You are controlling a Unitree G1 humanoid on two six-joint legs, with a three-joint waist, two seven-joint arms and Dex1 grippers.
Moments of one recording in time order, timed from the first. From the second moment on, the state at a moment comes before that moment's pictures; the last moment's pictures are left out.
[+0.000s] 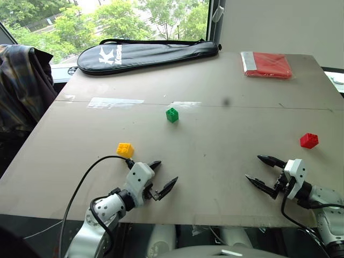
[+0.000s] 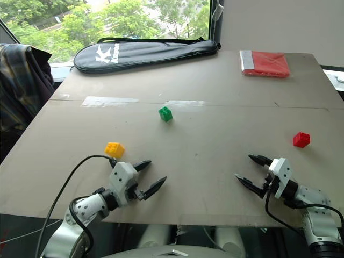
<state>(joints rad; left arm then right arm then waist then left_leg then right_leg) 0.32 0.49 -0.05 -0.42 -0.22 0.17 -0.64 0.13 -0.55 -0.12 0.12 0.40 -0.22 1.04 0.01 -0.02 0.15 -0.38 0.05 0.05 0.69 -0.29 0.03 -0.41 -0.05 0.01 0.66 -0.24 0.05</state>
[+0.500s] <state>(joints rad) 0.29 0.49 -0.04 -0.39 -0.23 0.17 -0.68 0.17 -0.53 -0.12 0.05 0.39 -0.20 0.99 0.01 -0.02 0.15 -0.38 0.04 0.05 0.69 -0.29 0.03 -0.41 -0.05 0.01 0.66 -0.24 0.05</state>
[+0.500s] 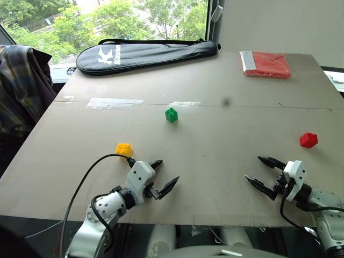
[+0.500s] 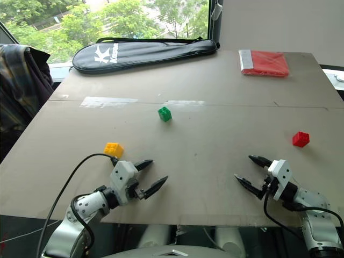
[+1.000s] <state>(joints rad) 0.24 0.49 -0.04 -0.37 -0.23 0.17 -0.70 0.18 -0.53 -0.12 0.02 0.38 -0.18 0.95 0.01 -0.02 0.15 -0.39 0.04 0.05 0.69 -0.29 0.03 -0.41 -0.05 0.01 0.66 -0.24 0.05</state>
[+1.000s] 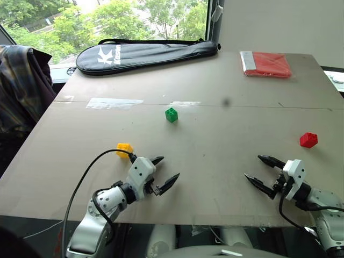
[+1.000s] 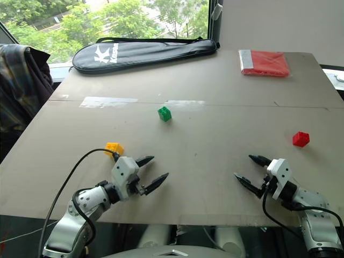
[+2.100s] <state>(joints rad) -0.18 0.70 -0.10 -0.56 -0.49 0.48 -0.91 0.01 -0.43 -0.45 -0.02 0.33 0.19 0.21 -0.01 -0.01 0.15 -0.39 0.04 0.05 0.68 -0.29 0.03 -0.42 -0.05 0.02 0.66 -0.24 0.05</state>
